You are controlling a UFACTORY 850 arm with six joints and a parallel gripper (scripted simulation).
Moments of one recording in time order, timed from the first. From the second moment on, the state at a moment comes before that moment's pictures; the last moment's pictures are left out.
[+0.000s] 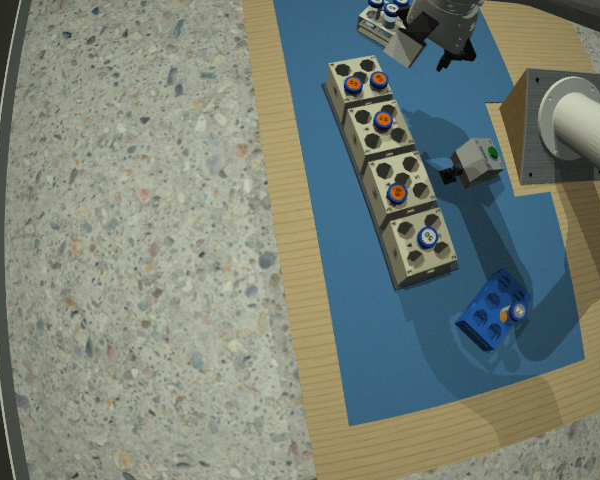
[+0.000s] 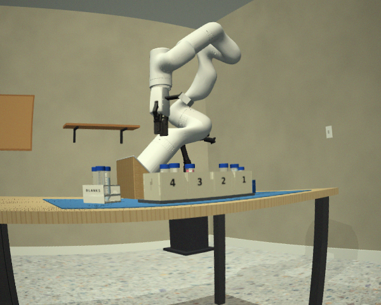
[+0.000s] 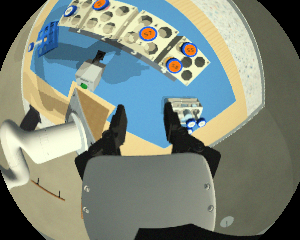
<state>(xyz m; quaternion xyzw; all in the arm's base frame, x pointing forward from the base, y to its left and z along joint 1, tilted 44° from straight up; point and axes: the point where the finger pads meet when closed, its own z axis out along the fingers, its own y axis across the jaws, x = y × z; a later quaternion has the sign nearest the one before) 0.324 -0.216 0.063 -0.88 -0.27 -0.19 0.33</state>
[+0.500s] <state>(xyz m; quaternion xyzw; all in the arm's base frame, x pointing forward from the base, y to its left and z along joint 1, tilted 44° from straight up) 0.305 -0.261 0.015 -0.88 -0.27 -0.19 0.33</state>
